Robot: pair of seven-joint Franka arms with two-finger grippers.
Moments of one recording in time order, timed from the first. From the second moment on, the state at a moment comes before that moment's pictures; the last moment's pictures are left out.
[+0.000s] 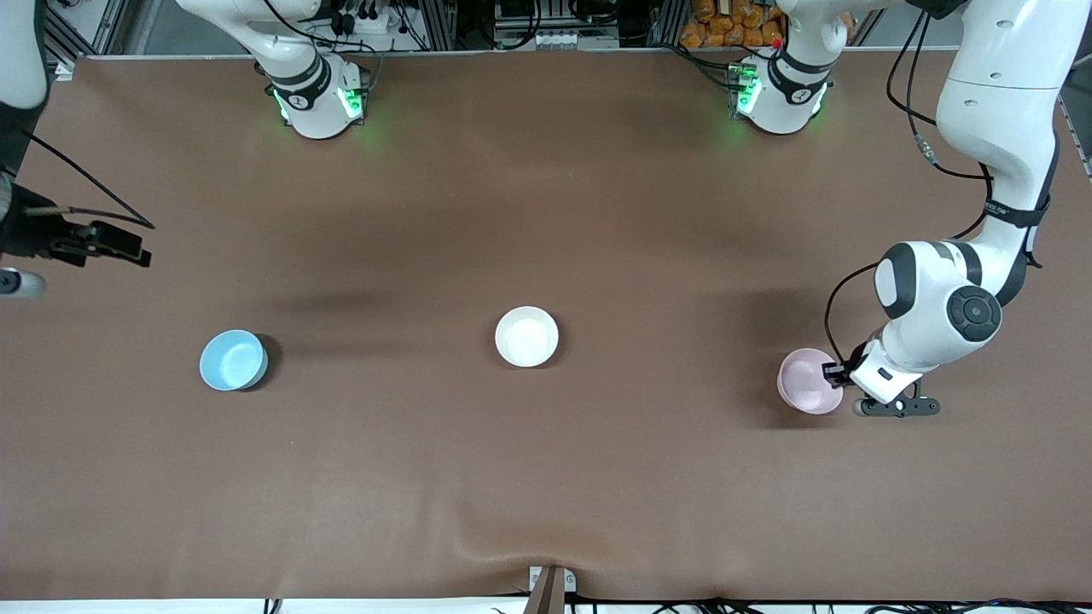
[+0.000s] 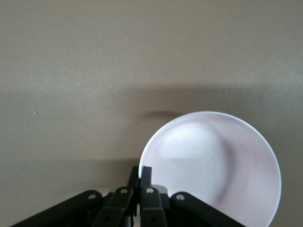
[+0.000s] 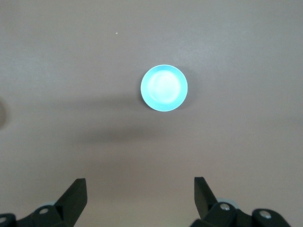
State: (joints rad) left arm 0.11 0.58 -0.11 -1.88 0.06 2.51 -0.02; right arm -0.07 0.01 -0.06 -1.71 0.04 1.63 -0.09
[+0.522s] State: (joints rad) left arm 0.11 0.53 -0.21 -1.86 0.03 2.48 -0.05; right arm -0.08 -0.06 -0.06 -1.63 0.04 1.48 -0.09
